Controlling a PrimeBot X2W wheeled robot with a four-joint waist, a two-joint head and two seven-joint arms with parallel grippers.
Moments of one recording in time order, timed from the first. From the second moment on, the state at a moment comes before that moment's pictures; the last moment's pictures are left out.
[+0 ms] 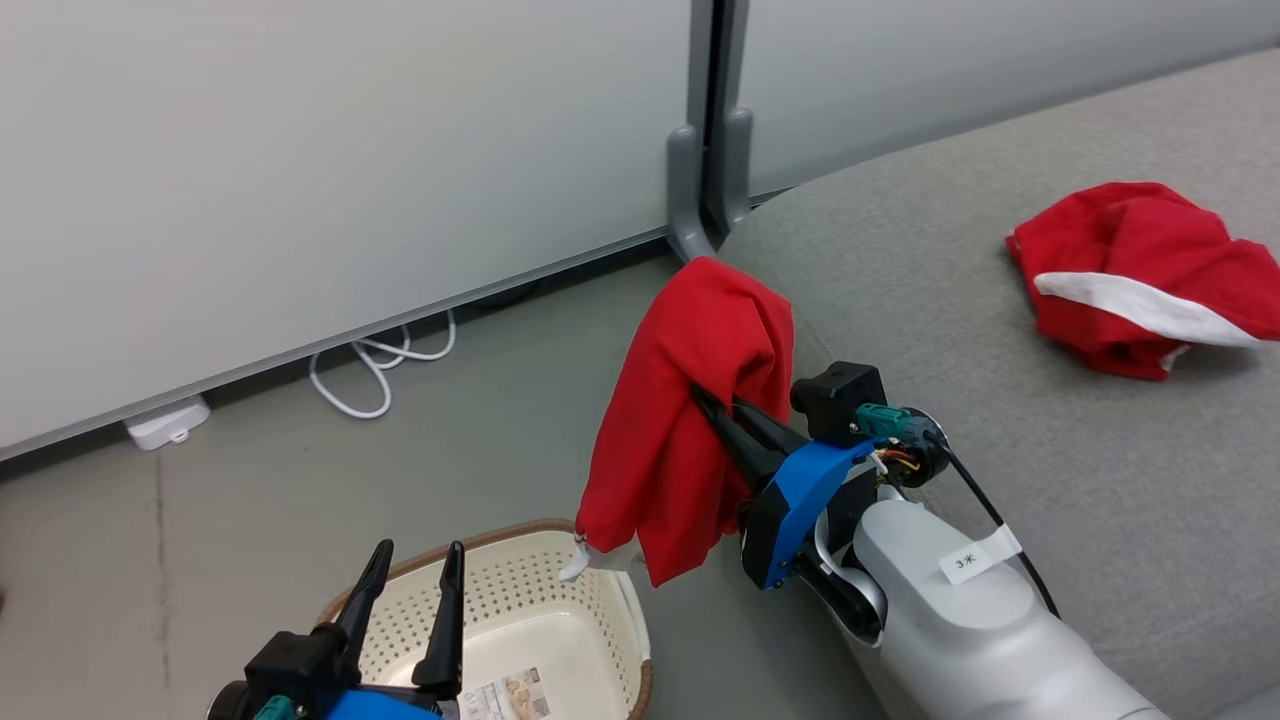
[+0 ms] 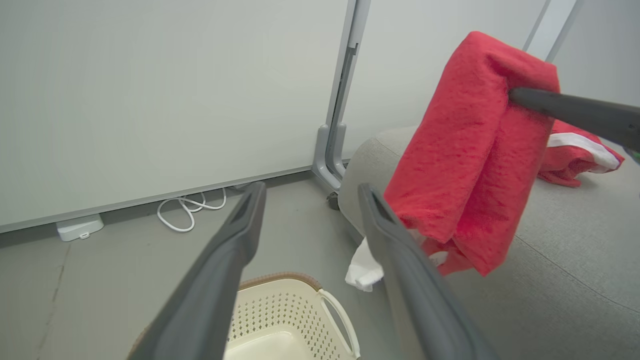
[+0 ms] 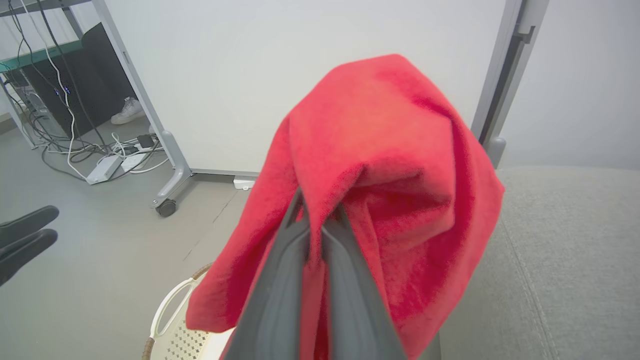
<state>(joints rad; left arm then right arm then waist) 0.01 0.12 -0.20 0.28 -0.33 -0.13 -0.26 -0.73 -0.05 0.77 0.91 0.59 0.13 -0.26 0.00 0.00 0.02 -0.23</state>
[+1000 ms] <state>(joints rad) -0.16 0.19 -0.34 0.30 -0.35 -0.13 -0.26 -0.66 -0.05 0.54 0.83 0.47 0.13 -0.26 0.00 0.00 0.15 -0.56</state>
